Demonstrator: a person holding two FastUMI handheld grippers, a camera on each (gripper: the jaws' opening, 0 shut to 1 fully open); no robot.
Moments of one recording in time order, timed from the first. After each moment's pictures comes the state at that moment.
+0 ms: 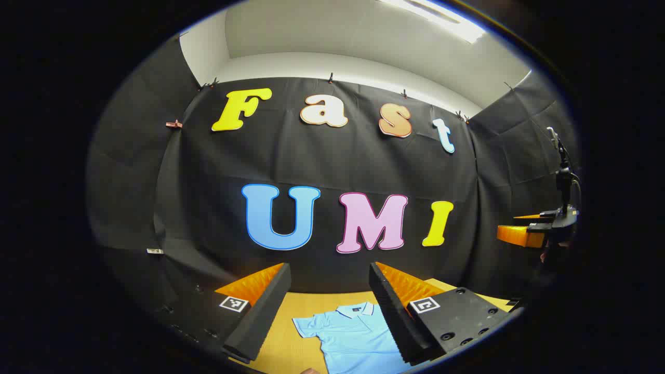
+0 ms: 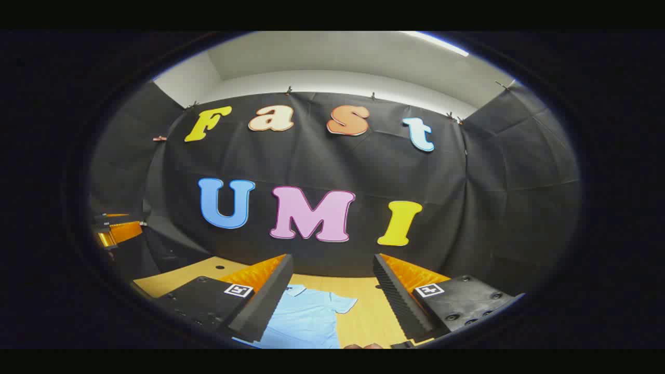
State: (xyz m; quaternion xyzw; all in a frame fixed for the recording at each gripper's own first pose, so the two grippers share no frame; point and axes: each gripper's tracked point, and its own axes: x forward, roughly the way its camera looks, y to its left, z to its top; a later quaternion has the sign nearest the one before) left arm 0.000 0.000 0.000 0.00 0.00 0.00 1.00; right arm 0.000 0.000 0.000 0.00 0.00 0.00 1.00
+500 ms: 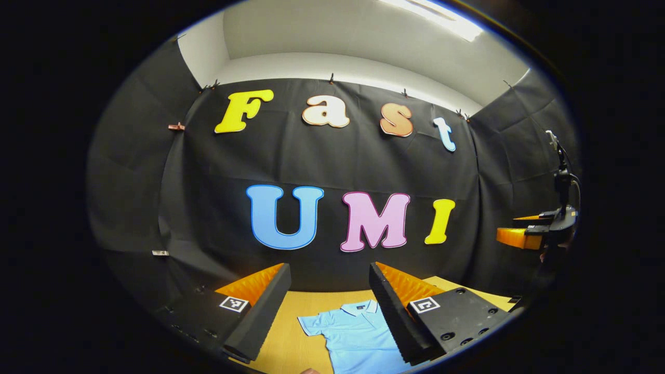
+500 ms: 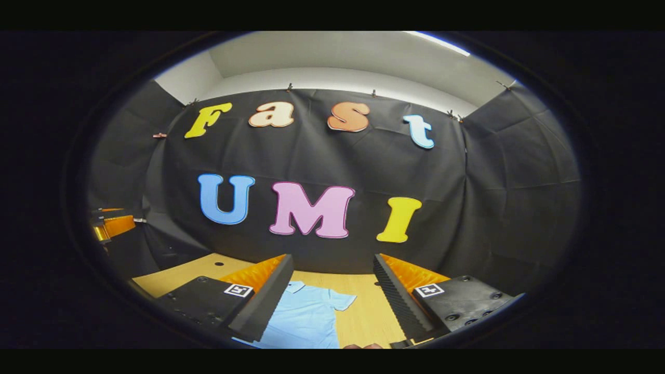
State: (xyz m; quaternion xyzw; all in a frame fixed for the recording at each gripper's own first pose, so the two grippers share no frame) left arm -0.011 0.008 0.005 0.00 0.00 0.01 1.00; right arm 0.000 -0.001 -0.010 0.00 0.01 0.00 1.00
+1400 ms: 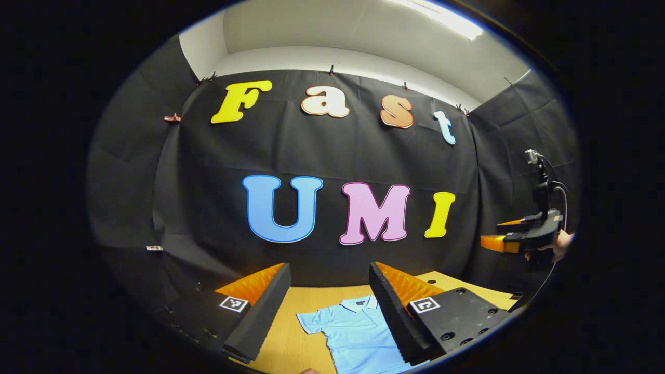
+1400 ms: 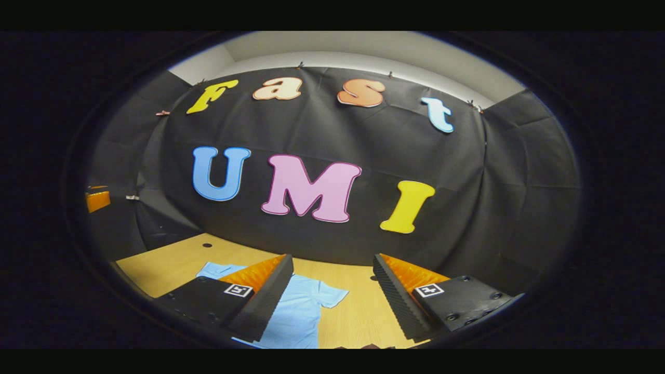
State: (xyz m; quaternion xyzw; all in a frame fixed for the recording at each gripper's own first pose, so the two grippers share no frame) left arm 0.017 0.016 -0.022 0.00 0.02 0.00 1.00; right arm 0.095 -0.016 -0.079 -0.04 0.07 0.03 1.00
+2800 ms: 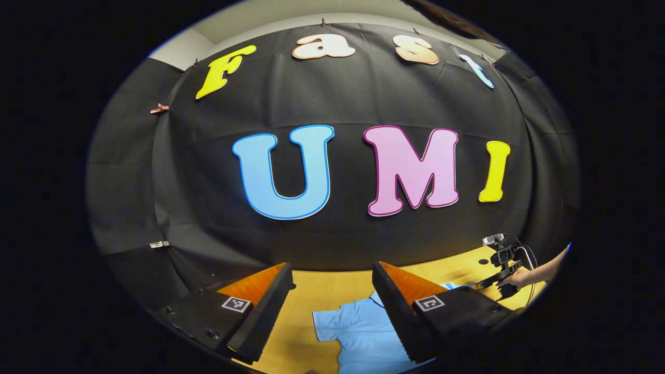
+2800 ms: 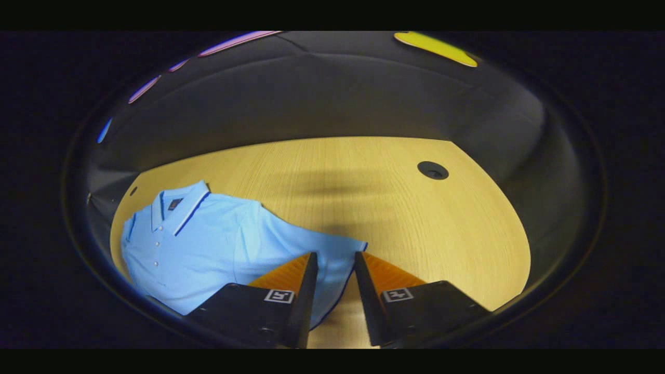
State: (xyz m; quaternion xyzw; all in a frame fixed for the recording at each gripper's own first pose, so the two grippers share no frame) left arm 0.190 0.015 -0.106 0.06 0.13 0.11 0.98; right arm 0.320 -0.067 -0.531 0.08 0.48 0.02 0.88
